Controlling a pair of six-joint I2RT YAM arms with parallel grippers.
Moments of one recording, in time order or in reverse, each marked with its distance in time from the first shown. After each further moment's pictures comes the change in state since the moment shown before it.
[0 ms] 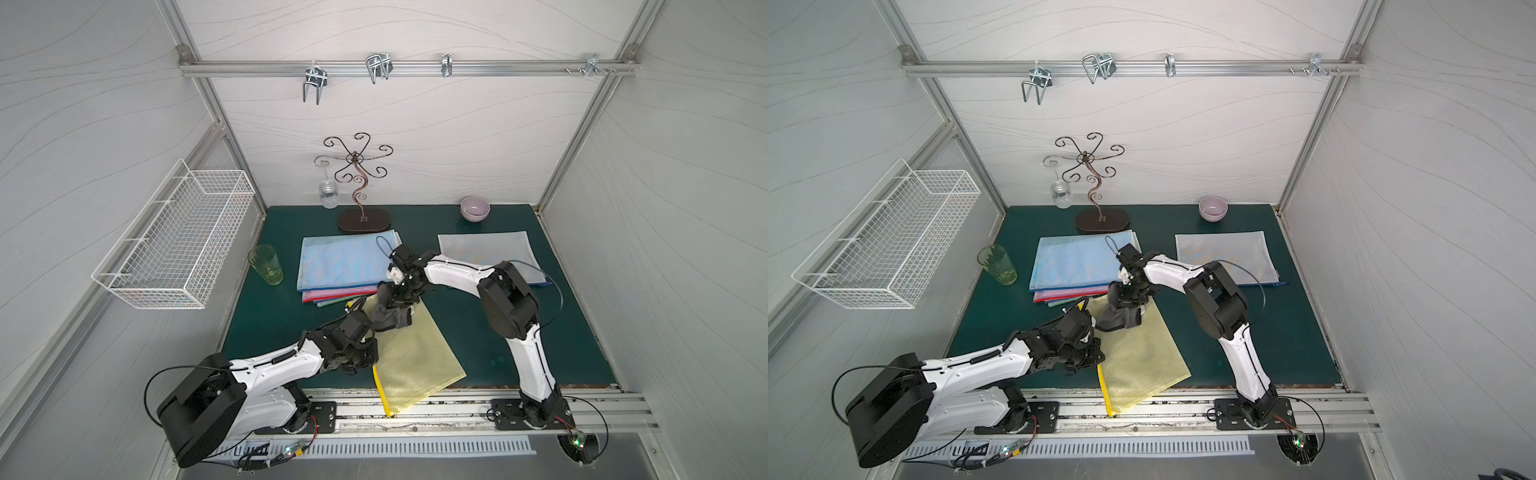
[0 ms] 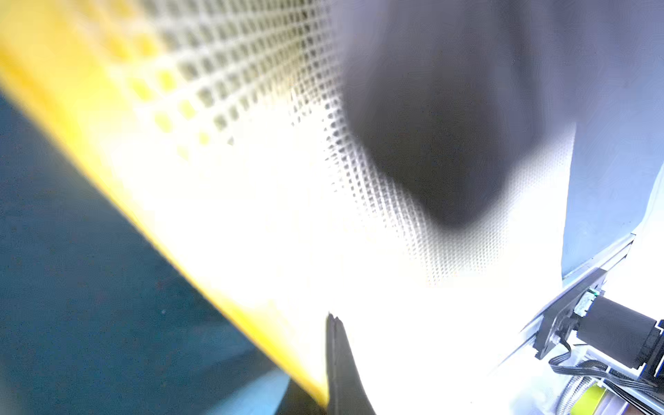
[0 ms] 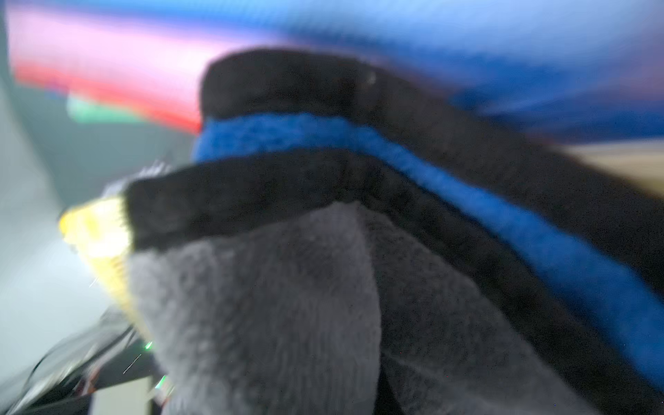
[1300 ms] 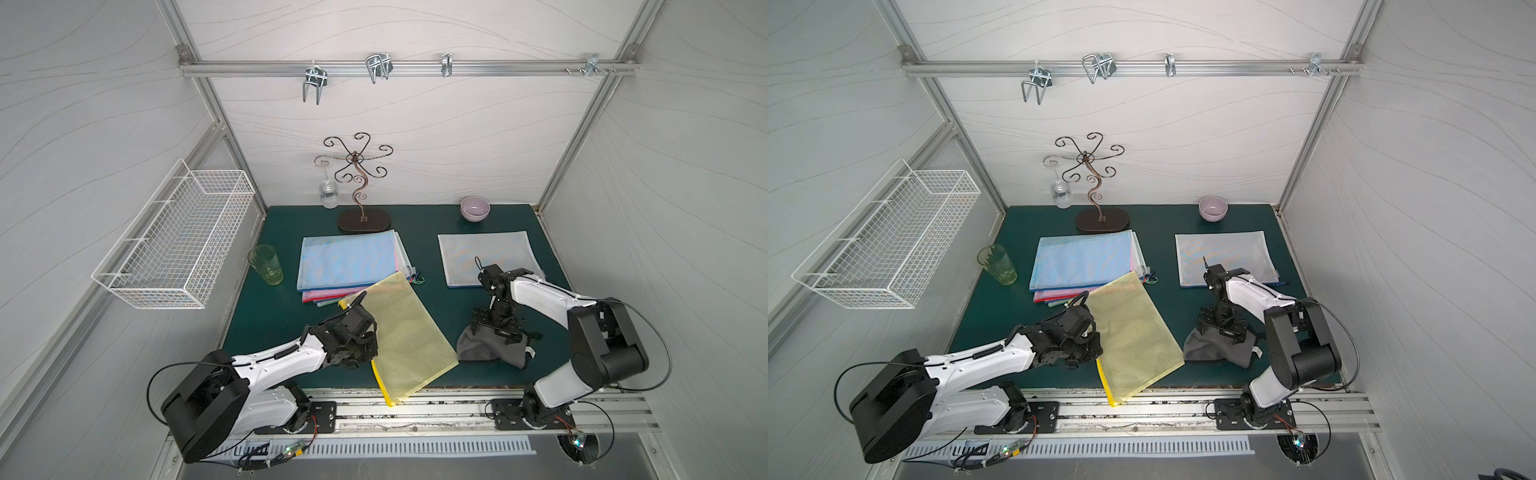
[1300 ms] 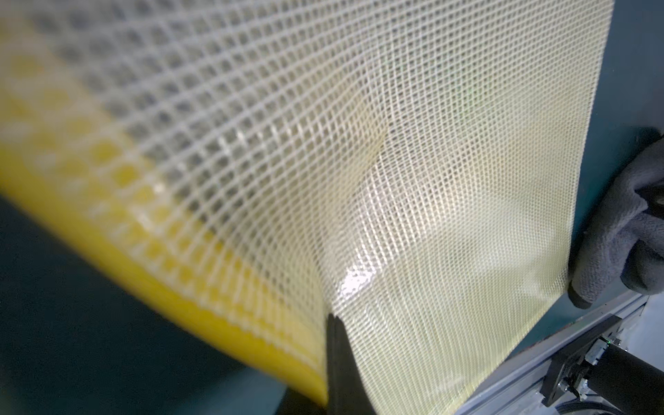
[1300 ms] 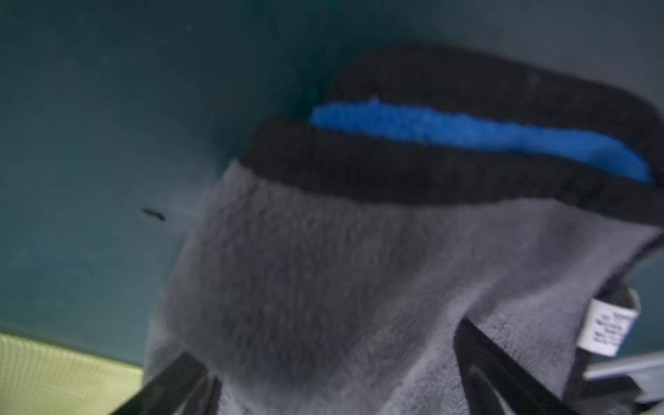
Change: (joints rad) left arm 0.018 0.039 0.053 -0.032 -0.098 -0.040; right arm -0.402 -0.582 -0.708 -0.258 0.274 0.076
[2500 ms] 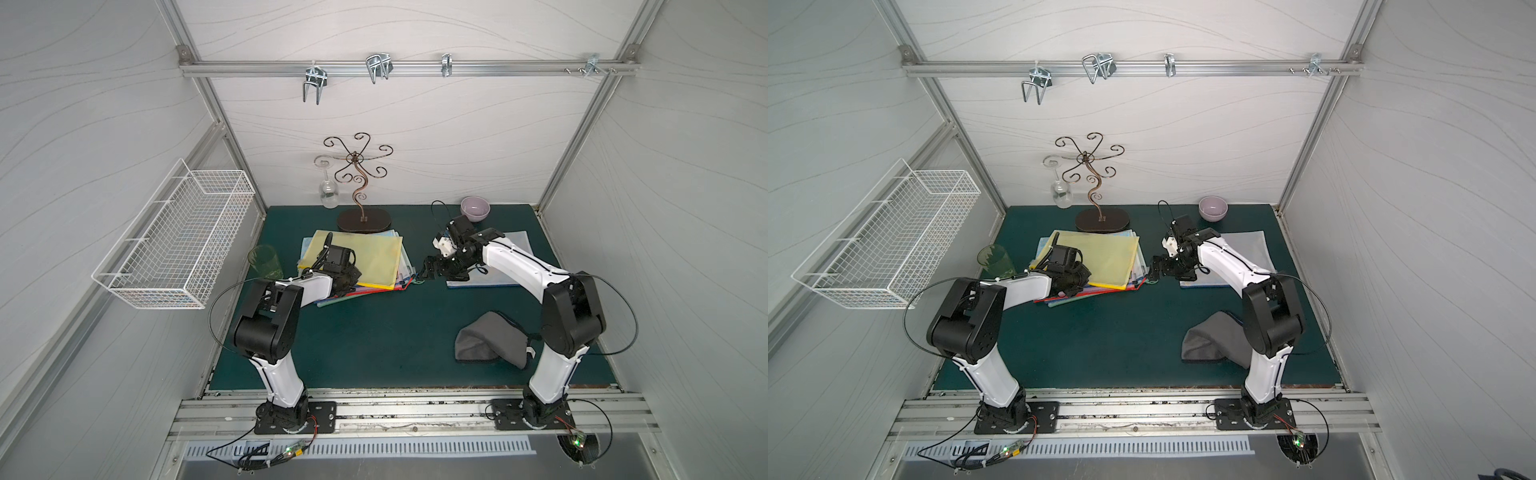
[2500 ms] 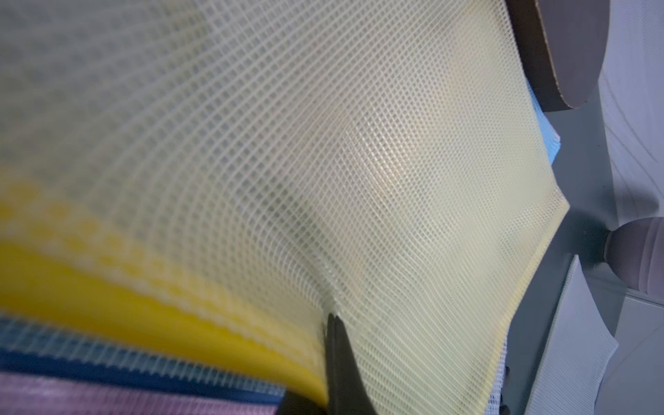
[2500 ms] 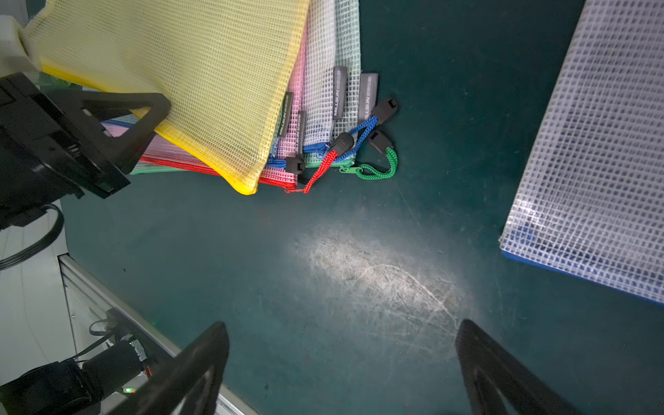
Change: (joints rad) left arm 0.501 0.549 0.471 0.259 -0.128 -0.055; right arm 0.153 0.253 0.587 0.149 -0.288 -0.298
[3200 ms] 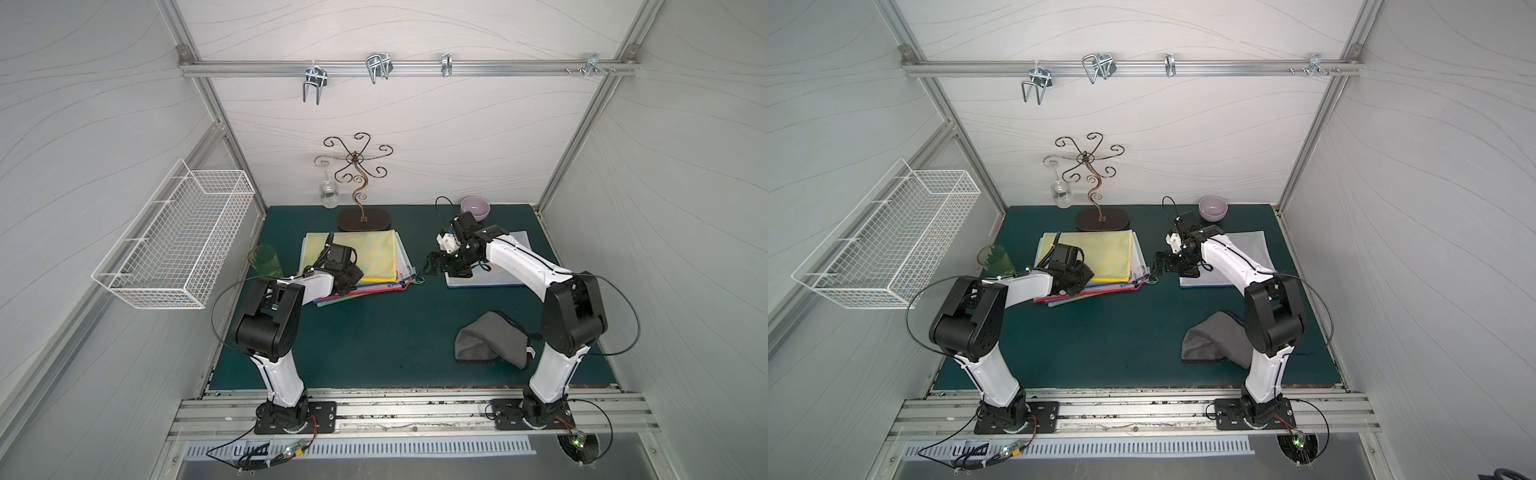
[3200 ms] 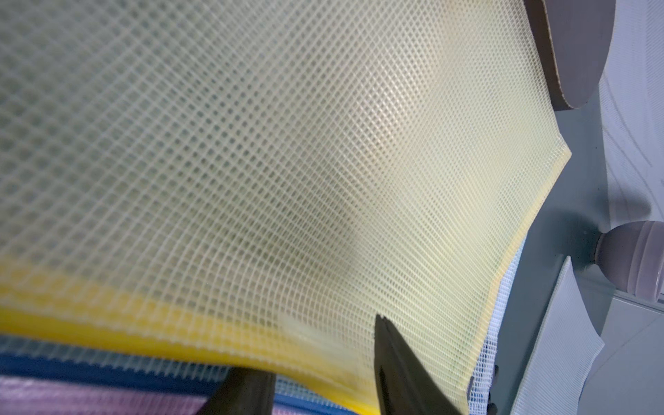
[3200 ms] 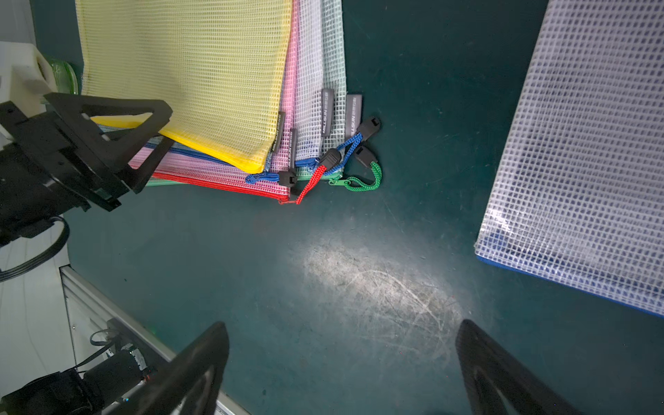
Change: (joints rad) left arm -0.001 0.040 0.025 0.002 0.013 -0.045; right arm -0.035 0.002 0.024 -0.009 0.002 -0.008
